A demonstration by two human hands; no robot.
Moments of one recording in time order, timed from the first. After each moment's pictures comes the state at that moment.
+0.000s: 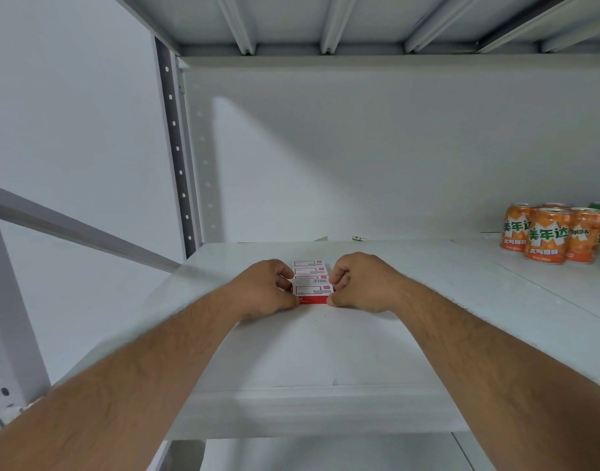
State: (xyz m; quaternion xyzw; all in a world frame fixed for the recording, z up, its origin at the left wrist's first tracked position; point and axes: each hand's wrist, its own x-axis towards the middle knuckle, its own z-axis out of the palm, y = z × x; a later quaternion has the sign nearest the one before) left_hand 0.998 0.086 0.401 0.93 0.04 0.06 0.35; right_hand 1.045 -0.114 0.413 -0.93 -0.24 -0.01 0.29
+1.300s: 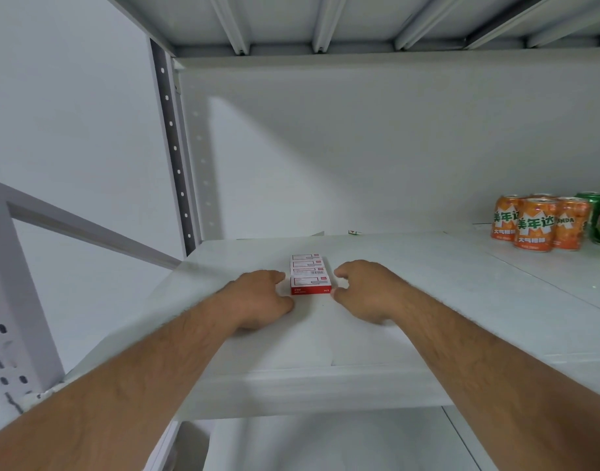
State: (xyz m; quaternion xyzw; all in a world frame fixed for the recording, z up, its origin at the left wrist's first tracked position) left_hand 0.951 0.071 0.408 0.98 0.08 0.01 0.16; right_hand 1.012 -0.119 0.406 -0.96 -0.21 -0.01 0.17
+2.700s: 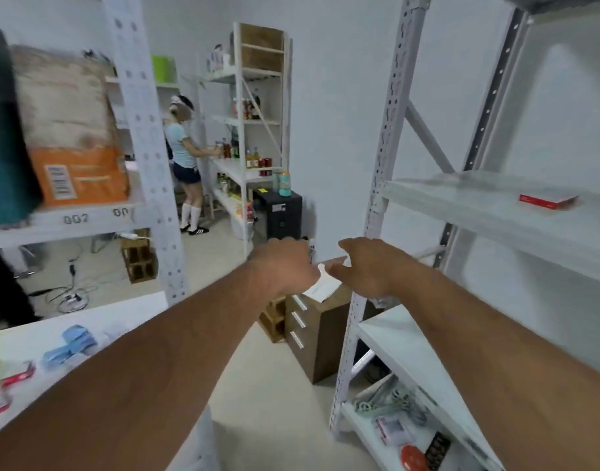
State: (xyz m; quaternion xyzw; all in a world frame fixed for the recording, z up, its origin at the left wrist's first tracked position) left_hand 0.475 -0.145 0.332 0.83 0.55 0.07 0.06; right_hand 0.627 -0.194 0.344 -0.72 -0.69 0.04 0.07
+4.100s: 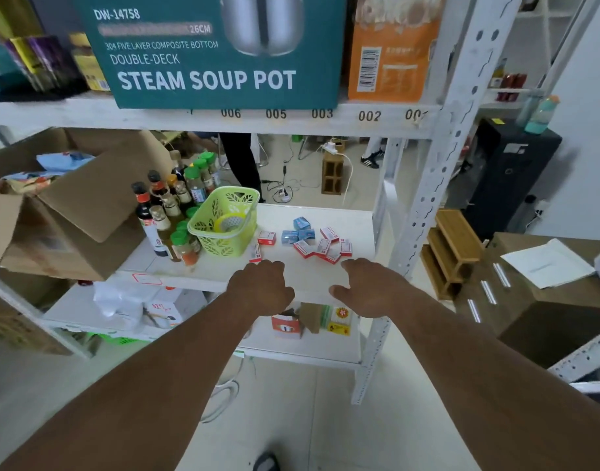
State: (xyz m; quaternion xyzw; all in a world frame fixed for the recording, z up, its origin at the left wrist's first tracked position) left_hand 0.103 -0.203 0.156 0.56 0.82 -0.02 0.13; right_hand 0.288 -0.121 0.163 -0.46 -0.87 0.15 -0.07
